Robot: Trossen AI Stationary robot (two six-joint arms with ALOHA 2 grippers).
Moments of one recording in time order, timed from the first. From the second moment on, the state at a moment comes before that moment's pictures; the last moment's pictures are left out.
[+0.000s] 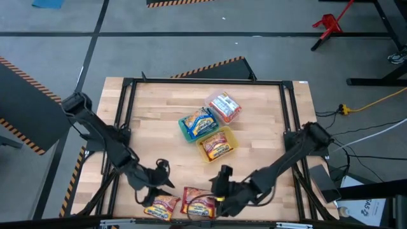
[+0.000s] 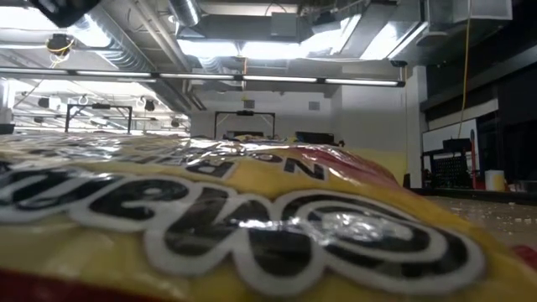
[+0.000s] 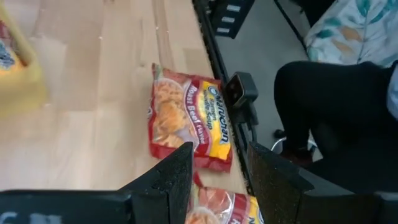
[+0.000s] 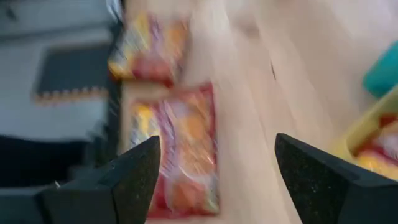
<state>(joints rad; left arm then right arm) -0.76 1.34 0.82 -0.06 -0.29 -0.57 0.66 1.92 1.56 -0.51 0.49 0.66</state>
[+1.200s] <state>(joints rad) -0.80 1.64 0.82 0.33 -0.36 -0.62 0.51 2.09 1.34 -0.11 -0.05 0.53</state>
